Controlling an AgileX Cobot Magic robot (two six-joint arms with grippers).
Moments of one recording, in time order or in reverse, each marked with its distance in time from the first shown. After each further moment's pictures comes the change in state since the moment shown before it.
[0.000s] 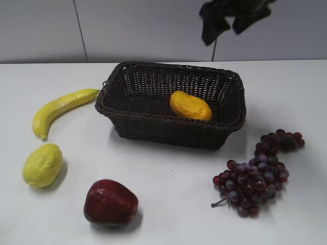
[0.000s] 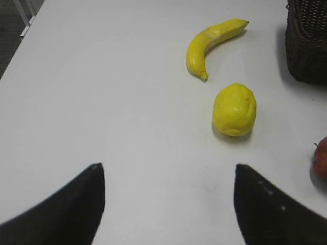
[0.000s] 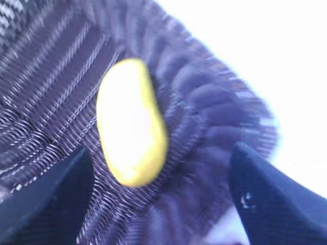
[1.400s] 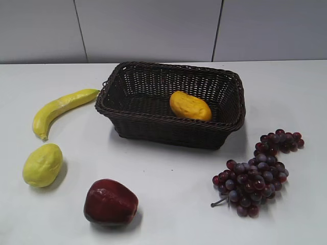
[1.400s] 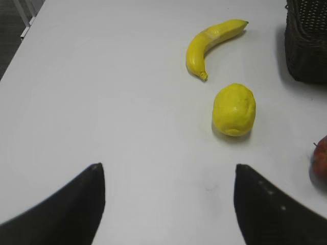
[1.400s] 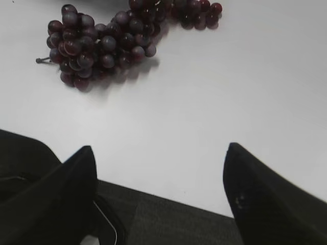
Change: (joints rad) left arm 0.000 0.000 0.000 0.000 0.000 0.000; right arm 0.000 -1.619 1.327 -0.131 0.004 0.200
